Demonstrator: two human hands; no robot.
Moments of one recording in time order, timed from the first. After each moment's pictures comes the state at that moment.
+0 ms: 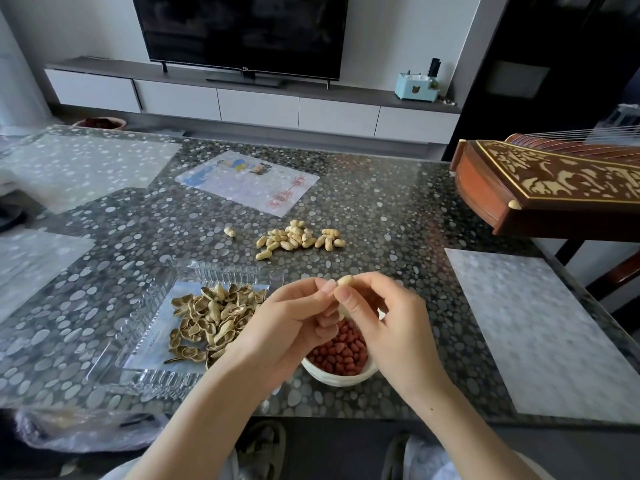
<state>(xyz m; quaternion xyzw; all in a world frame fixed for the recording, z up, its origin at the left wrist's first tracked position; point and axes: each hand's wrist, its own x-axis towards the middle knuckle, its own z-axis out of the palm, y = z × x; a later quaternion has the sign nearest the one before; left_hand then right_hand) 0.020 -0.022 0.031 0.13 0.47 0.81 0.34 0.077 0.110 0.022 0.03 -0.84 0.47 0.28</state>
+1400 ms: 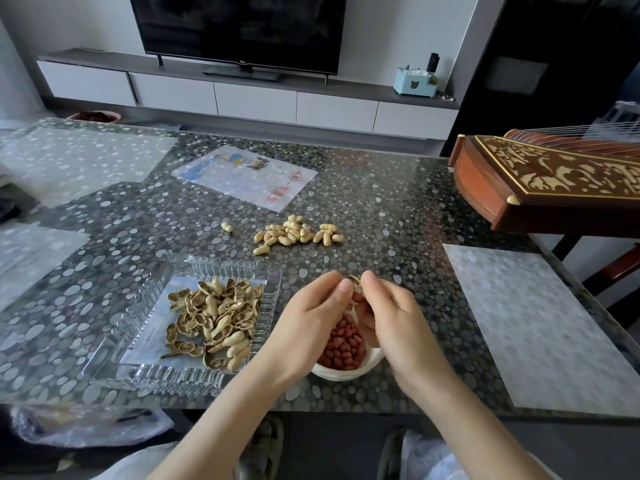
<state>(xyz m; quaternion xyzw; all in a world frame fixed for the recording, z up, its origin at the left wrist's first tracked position) 0.033 -0.006 0.025 0.25 0.67 0.67 0.17 0.079 0.109 0.028 -0.15 -0.77 0.61 0.12</state>
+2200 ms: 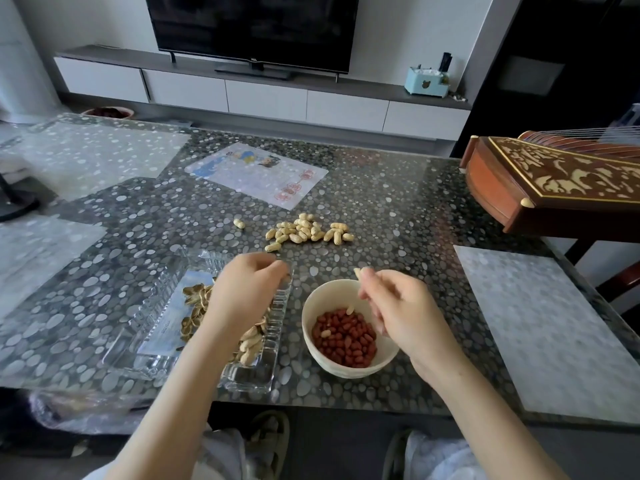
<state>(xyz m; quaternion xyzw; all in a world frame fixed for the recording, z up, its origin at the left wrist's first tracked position) -0.021 -0.051 0.027 0.06 0.88 0.47 0.05 0.069 0.119 0.029 -0.11 -0.83 0.54 0.11</state>
